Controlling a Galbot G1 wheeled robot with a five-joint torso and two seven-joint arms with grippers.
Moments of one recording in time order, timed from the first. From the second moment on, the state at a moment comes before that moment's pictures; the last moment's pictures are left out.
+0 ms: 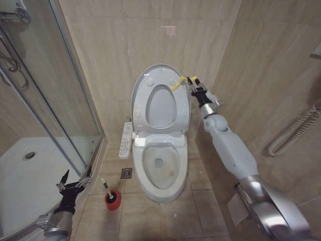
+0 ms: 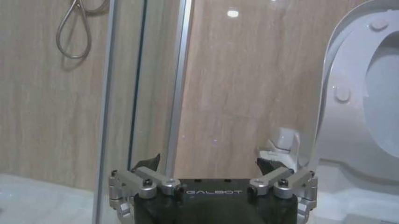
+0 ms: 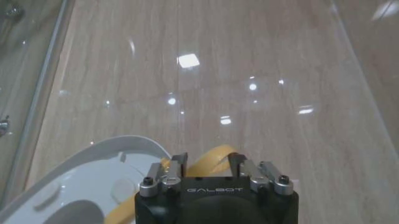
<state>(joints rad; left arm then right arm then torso) 1.54 -1.32 -0.74 -1.91 -0.46 -0.19 0.04 -0.33 1.14 0.21 1.25 0.67 0.30 -0.17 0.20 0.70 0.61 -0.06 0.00</state>
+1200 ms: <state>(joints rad) 1.59 -1.33 -0.72 -2.10 -0.49 -0.18 0.03 -1.51 1.24 0.65 2.14 0.49 0.36 -0.05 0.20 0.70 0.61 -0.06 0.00</state>
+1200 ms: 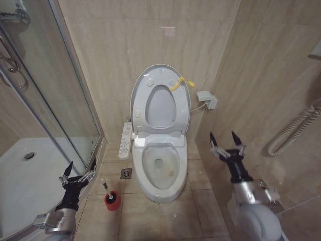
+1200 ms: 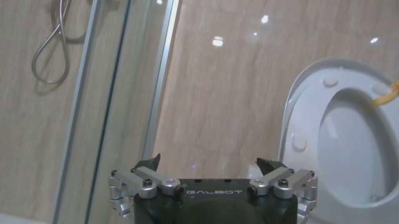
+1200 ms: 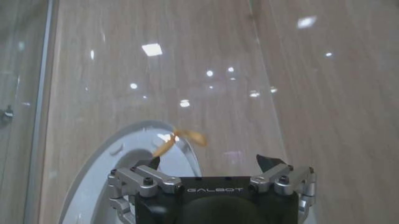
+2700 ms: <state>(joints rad) 1.35 -1.27 -0.72 -1.38 -0.41 -0.44 0.45 -1.52 1.45 0.56 1.89 0.30 0.60 -0.13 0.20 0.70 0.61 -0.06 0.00</state>
